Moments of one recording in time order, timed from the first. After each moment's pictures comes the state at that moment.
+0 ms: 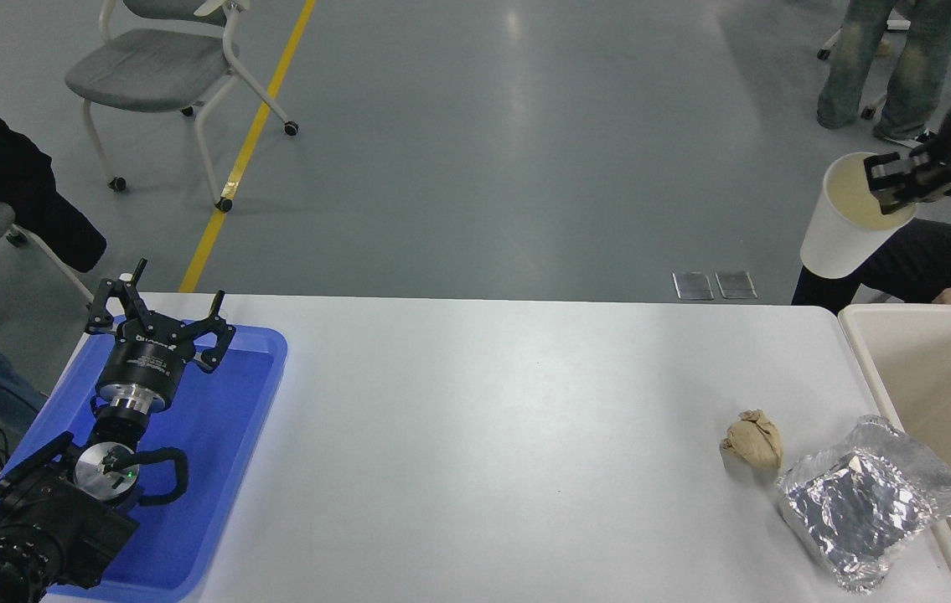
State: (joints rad) left arm -0.63 0.20 -0.89 -0.20 -0.21 -0.79 -0.32; right arm 2.35 -0.66 -1.44 1.30 -0.54 0.56 -0.03
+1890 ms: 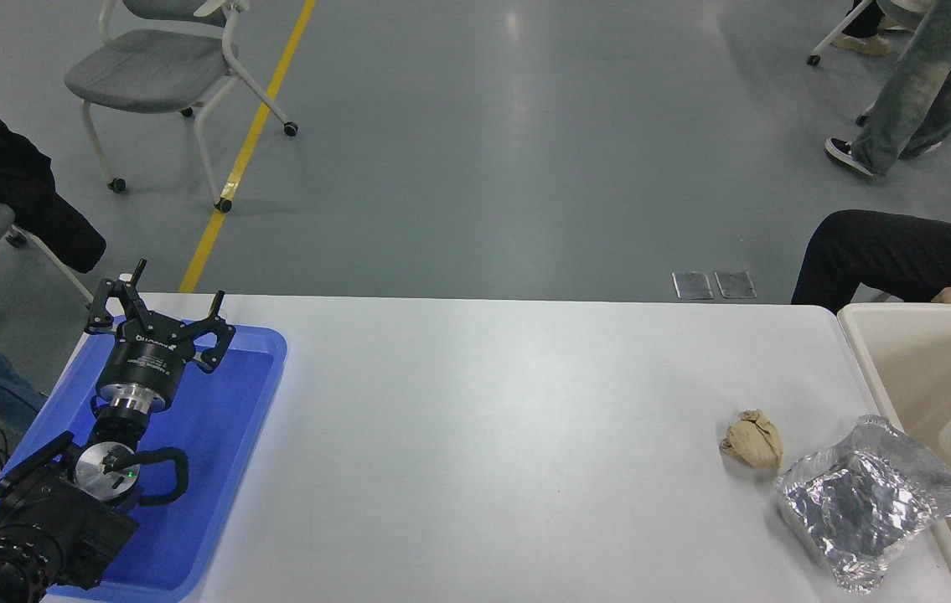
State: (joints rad) left arm -0.63 0.20 -0.89 -0.20 -0.21 -0.79 -0.32; right arm 0.71 -0.57 -0.44 0.18 -0.55 0.14 0.04
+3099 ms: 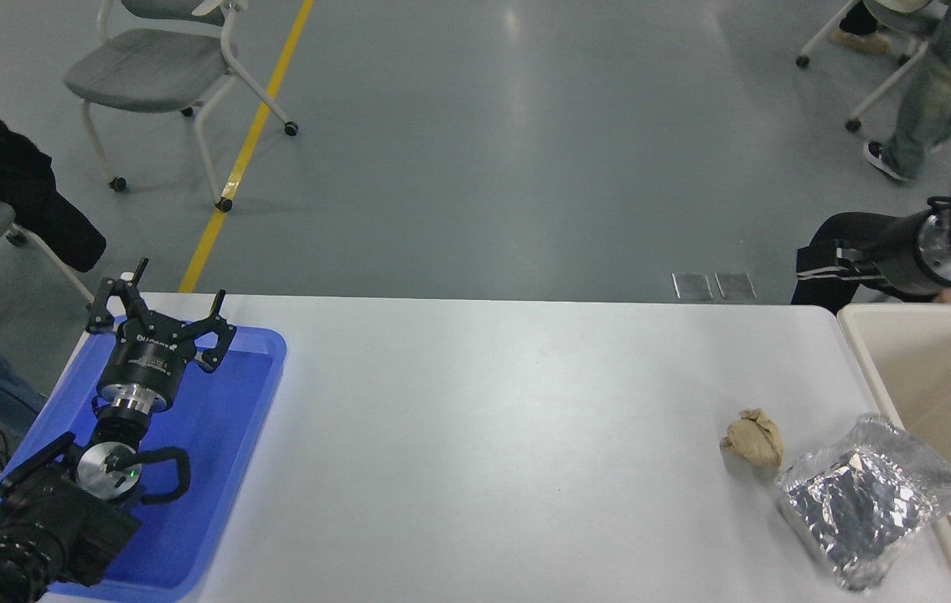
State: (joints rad) left arm -0.63 0.20 -0.89 -0.20 -0.21 -0.79 -0.32; right arm 1.93 -0.47 -1.14 1.19 -0.53 0.42 0.02
